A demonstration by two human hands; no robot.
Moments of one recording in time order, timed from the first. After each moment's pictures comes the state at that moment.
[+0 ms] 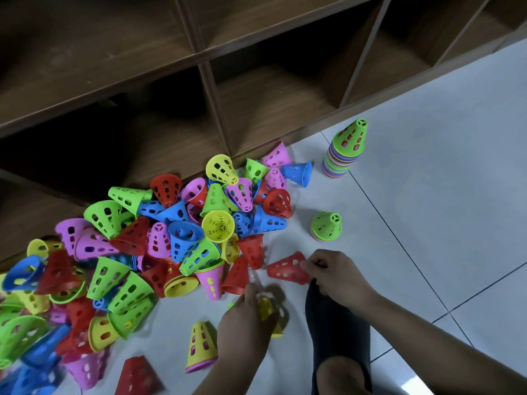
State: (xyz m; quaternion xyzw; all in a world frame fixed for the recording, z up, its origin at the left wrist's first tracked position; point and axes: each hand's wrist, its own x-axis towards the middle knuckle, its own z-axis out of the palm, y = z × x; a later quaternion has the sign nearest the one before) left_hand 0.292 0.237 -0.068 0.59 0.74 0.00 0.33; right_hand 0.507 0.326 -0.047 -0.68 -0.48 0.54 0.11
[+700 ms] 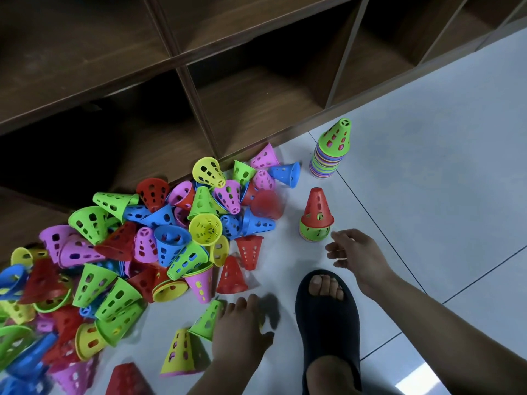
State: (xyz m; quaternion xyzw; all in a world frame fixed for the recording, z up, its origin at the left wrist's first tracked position) left_hand 0.298 0.234 -0.076 0.69 0.66 -0.11 0.27; right_hand 0.565 0.351 -0.047 -0.72 -0.23 0.58 0.31
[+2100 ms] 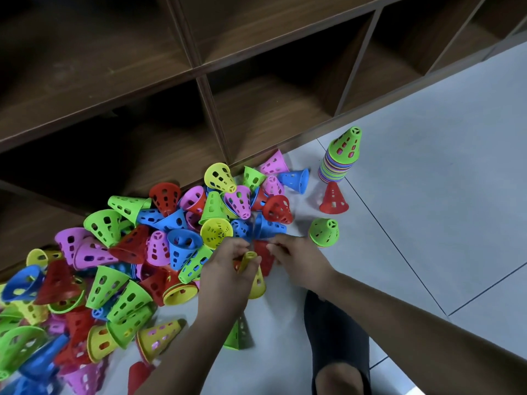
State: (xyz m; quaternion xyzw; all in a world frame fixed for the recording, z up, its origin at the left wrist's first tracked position) left_hand 0.269 0.320 -0.013 0.54 0.73 0.27 0.32; right_hand 0.457 0.371 -0.065 -0.58 -0.68 0.42 0.15
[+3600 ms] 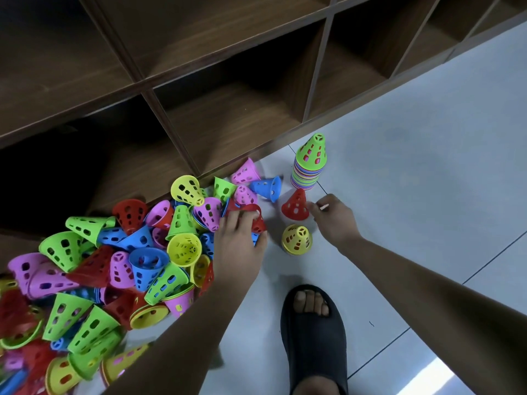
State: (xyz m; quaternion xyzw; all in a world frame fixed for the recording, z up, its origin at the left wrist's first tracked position) left_hand 0.345 0.402 -0.055 0.70 0.66 0.21 0.16; right_hand 0.579 0.448 -0.062 -0.78 -0.43 0.39 0.22
